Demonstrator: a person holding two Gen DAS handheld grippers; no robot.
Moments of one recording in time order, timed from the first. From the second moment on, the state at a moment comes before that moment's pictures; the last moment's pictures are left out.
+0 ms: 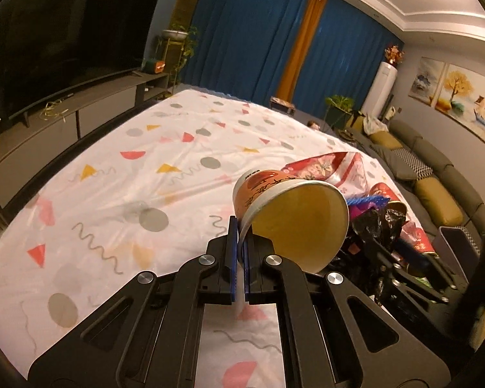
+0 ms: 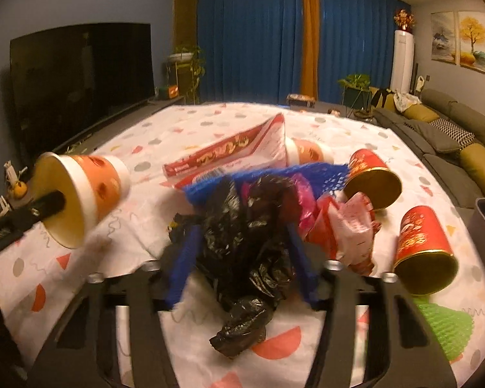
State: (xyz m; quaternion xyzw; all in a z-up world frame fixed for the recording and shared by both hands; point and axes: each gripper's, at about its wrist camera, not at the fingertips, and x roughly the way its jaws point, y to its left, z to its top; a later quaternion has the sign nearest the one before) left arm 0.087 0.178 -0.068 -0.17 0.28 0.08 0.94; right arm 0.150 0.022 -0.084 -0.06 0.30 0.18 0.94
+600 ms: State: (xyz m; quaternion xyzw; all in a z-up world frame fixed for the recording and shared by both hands) left arm 0.073 0.156 -0.051 -0.16 0.27 0.05 0.95; right arm 0.093 -0.029 -0.037 -0.01 0.23 0.18 0.96
